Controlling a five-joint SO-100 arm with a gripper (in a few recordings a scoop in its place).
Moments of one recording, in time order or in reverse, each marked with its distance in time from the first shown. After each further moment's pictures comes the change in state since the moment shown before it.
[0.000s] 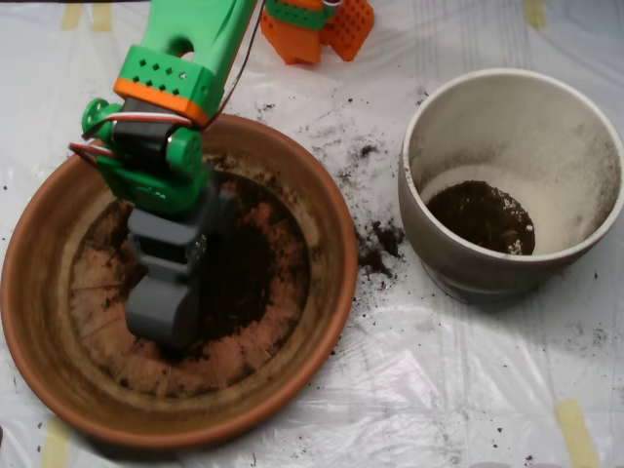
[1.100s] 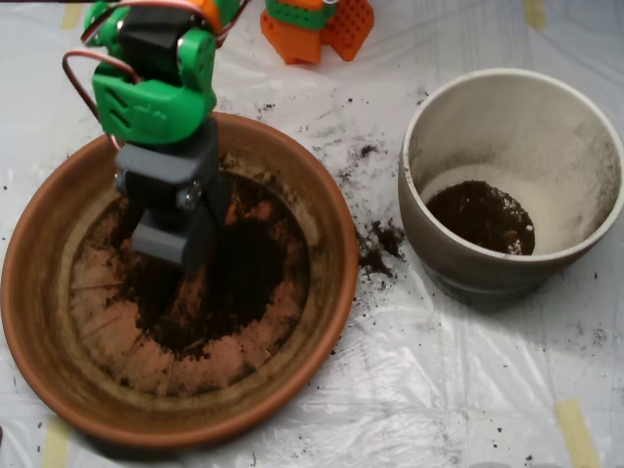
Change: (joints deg) arm -1.5 23.9 12.8 -4.3 3.2
